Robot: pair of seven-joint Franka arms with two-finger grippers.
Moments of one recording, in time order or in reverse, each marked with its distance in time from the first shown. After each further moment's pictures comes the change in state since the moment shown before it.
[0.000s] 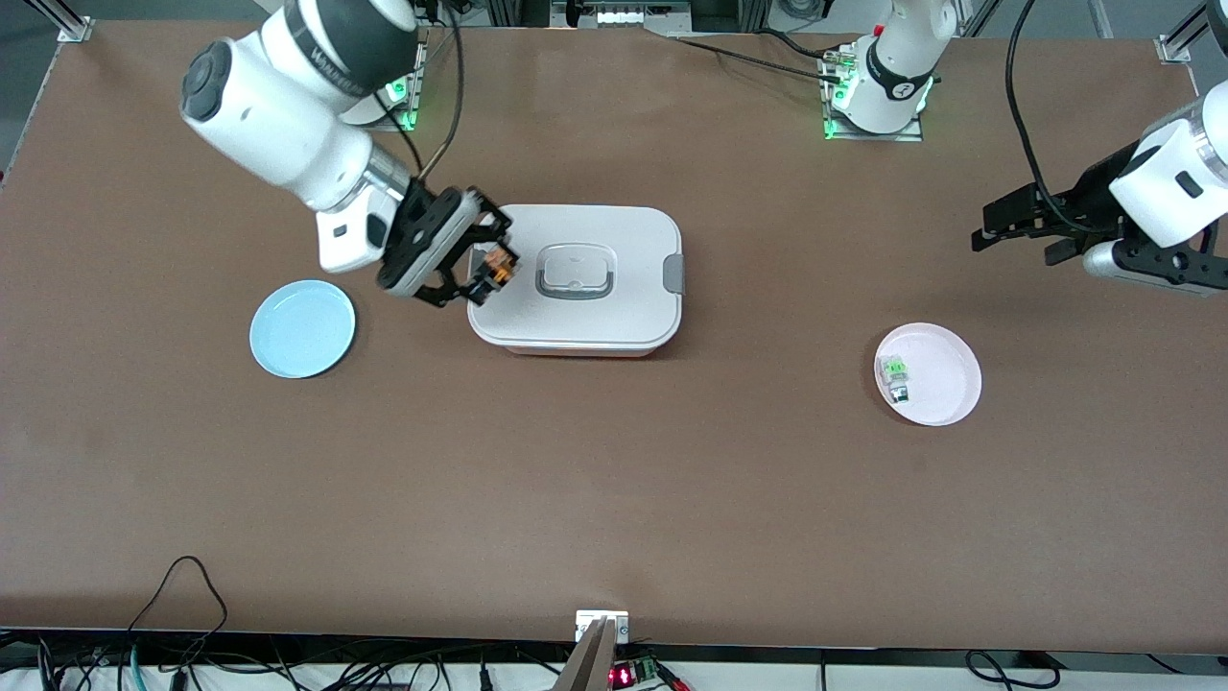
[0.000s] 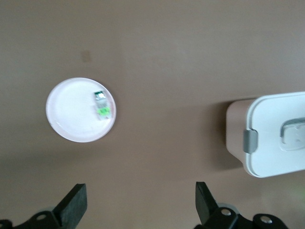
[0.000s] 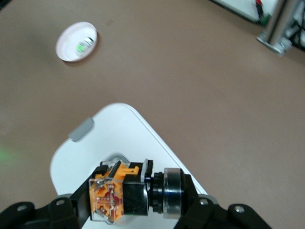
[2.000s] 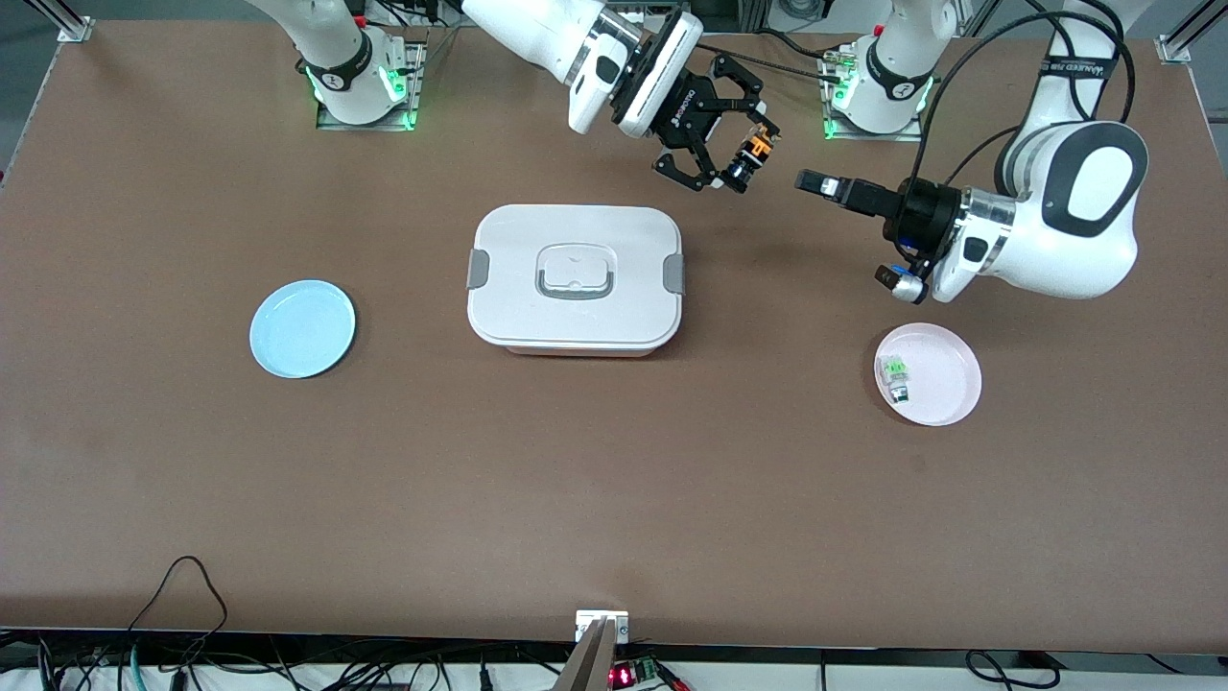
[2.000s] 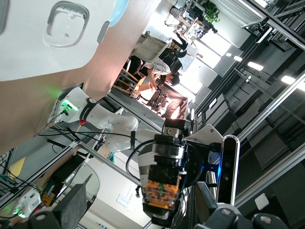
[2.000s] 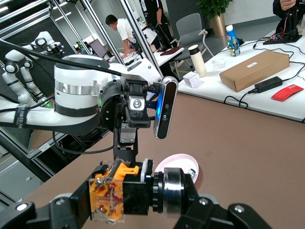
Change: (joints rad) left arm 0.026 0.047 -0.042 -0.500 -1.161 -0.146 -0.010; right arm 0.284 0.299 0.312 0.039 0.015 0.977 0.208
